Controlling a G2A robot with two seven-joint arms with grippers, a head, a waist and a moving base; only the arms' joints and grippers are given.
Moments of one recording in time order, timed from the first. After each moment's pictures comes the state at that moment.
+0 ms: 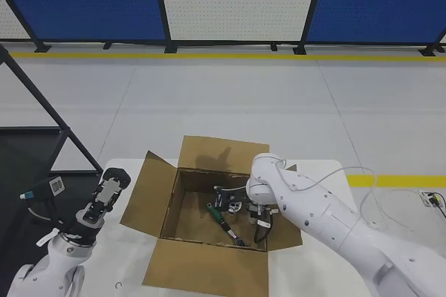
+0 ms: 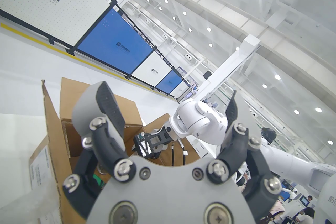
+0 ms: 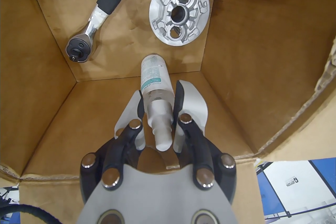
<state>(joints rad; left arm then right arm) 1.24 -1.12 -1.68 -1.78 -0.05 -0.56 -0.36 0.03 -1.42 0.17 -0.91 -0.68 -0.62 1.20</state>
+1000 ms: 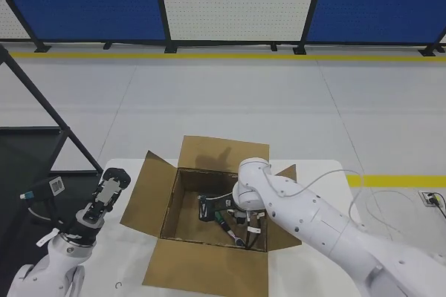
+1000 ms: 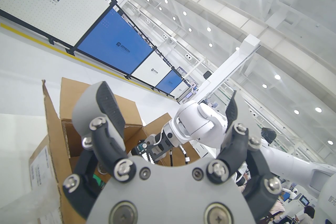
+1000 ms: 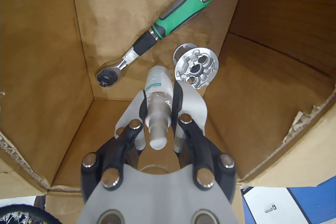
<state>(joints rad) 1.24 -1.12 -1.68 -1.78 -0.05 -0.56 -0.36 0.02 -1.47 0.17 -0.92 -0.71 -0.71 1.11</state>
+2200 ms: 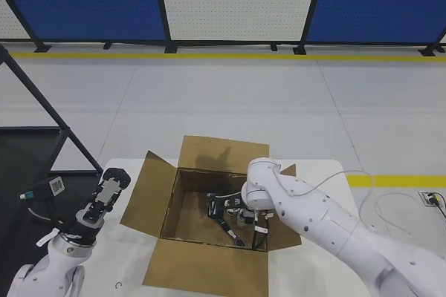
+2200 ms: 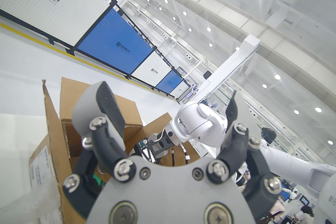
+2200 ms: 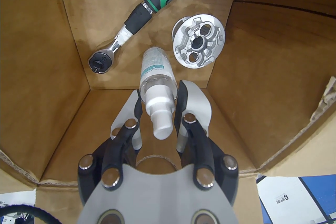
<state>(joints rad) 1.24 -1.12 -1.68 -1.78 -0.05 -0.56 -0.36 0.01 -1.41 0.17 -0.96 -0.68 -0.66 1.16</state>
